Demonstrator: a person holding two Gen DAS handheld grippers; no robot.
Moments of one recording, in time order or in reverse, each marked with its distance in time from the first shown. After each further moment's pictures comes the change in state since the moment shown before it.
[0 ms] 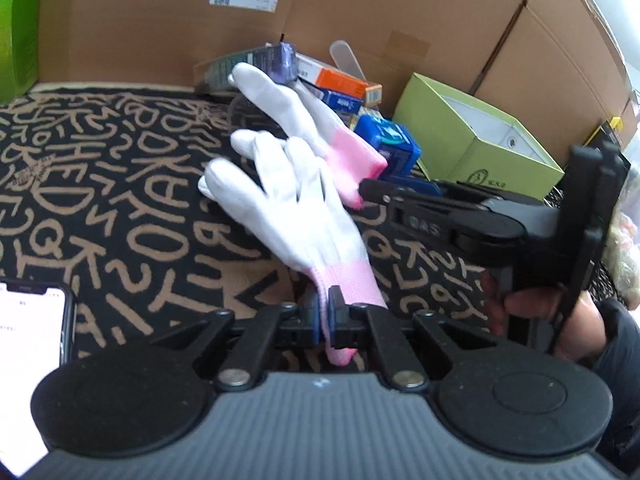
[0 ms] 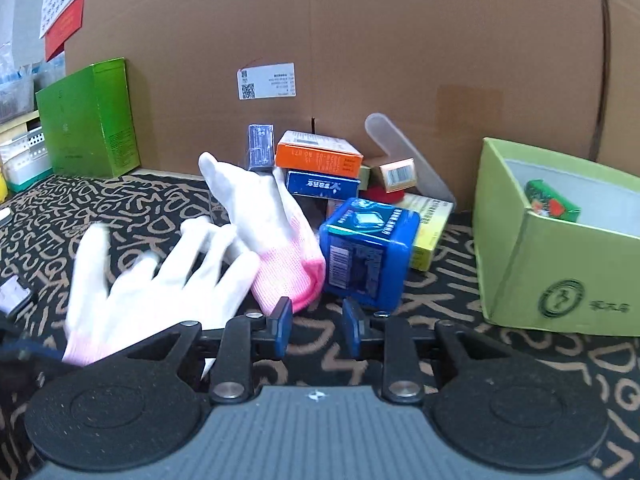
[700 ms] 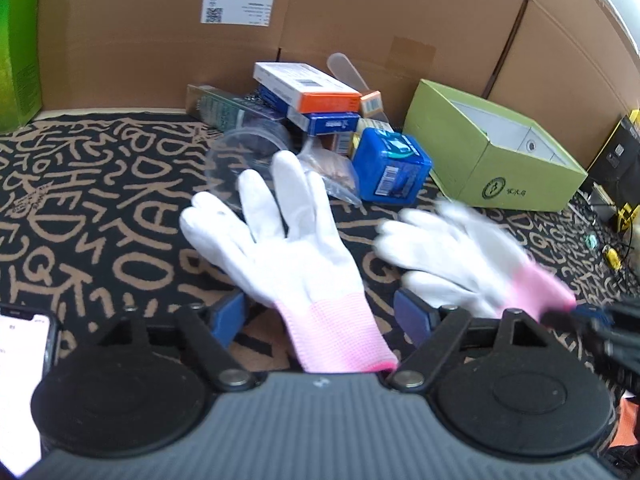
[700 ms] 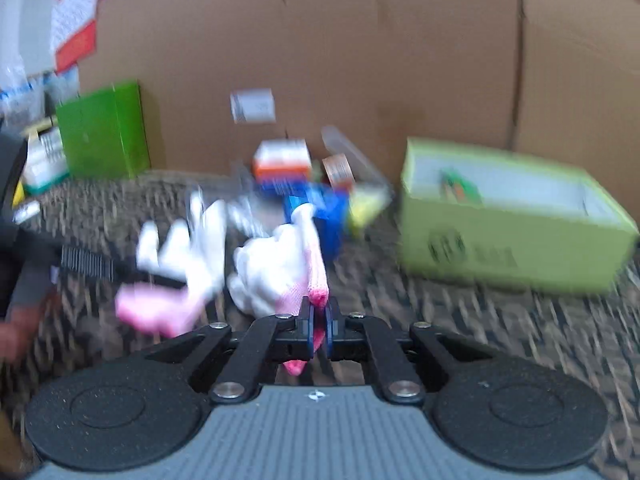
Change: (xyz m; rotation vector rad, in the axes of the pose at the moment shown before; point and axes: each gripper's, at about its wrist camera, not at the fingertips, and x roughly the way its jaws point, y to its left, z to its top) left arm 0.022 -0.028 0.006 0.042 -0.037 0.092; right arm -0.133 -0.032 -0.039 0.019 0.032 -0.035
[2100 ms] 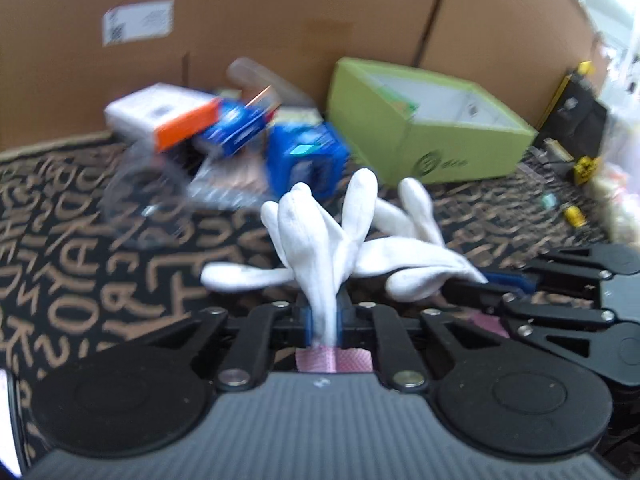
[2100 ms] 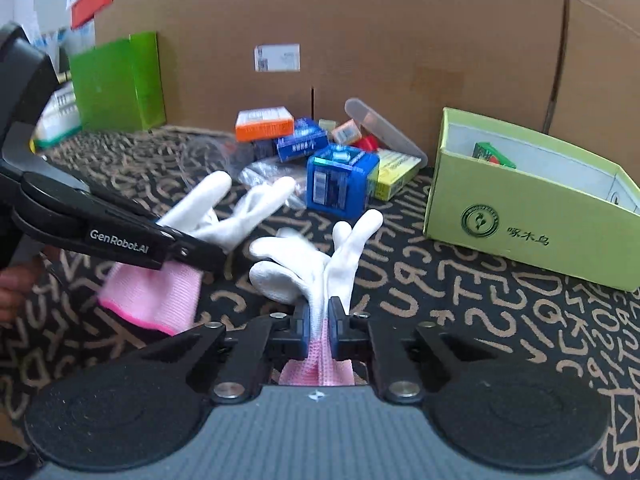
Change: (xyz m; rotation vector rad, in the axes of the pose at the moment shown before) left arm -0.001 -0.043 0.021 0.161 0.036 -0.150; right arm 0.029 0.010 0.002 -0.071 0.058 0.055
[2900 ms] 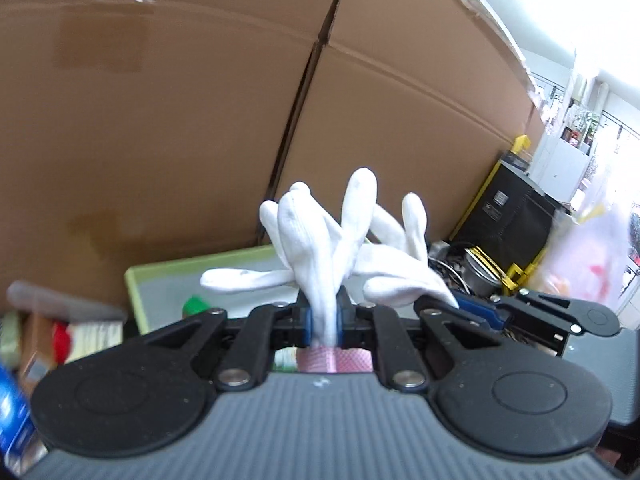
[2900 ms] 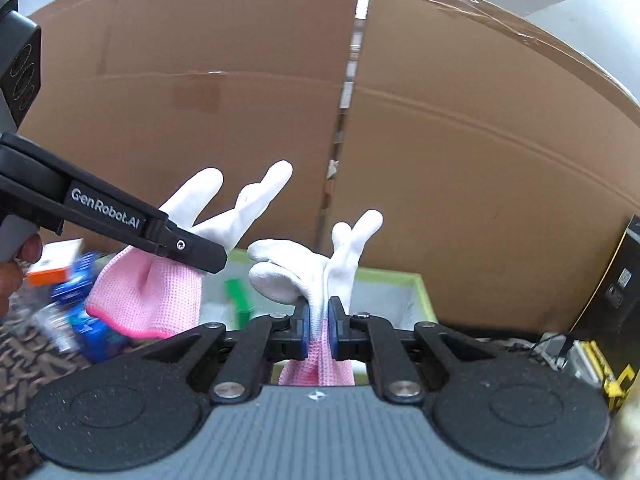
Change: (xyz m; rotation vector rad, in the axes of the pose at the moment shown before) left arm 0.114 -0.136 0.203 0.053 -0.154 -0.207; right arm -0.039 -0.174 0.091 0.049 -0.211 -0.391
